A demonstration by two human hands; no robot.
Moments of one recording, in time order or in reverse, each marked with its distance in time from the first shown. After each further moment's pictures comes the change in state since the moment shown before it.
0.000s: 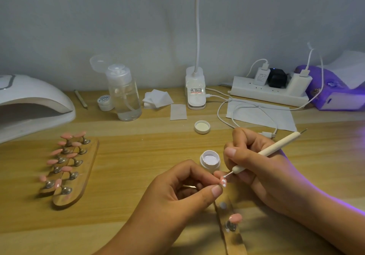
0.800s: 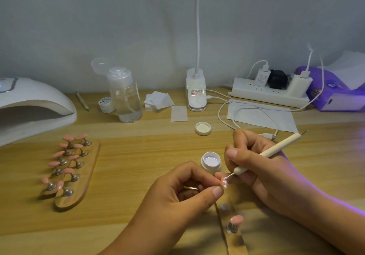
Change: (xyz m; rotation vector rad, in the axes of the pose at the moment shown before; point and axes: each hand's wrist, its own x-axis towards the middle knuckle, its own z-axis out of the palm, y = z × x) left_hand 0.000 0.001 0.001 -0.028 0.006 -0.015; right_hand 0.001 0.002 -0.003 -0.035 -0.006 0.018
